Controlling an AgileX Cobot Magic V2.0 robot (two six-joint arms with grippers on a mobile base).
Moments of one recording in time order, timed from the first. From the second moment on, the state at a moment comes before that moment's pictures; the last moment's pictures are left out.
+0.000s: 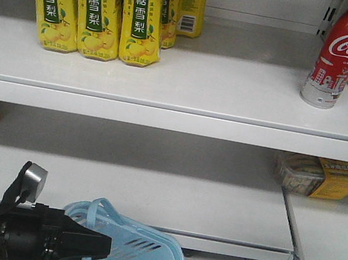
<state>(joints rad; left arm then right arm) -0.18 1.60 -0.37 1.31 -1.14 -1.86 -0.01 0.62 -0.46 -0.01 0.09 0.00</state>
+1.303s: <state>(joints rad) -0.18 1.60 -0.37 1.31 -1.14 -1.86 -0.01 0.85 -0.80 0.04 0.07 0.06</state>
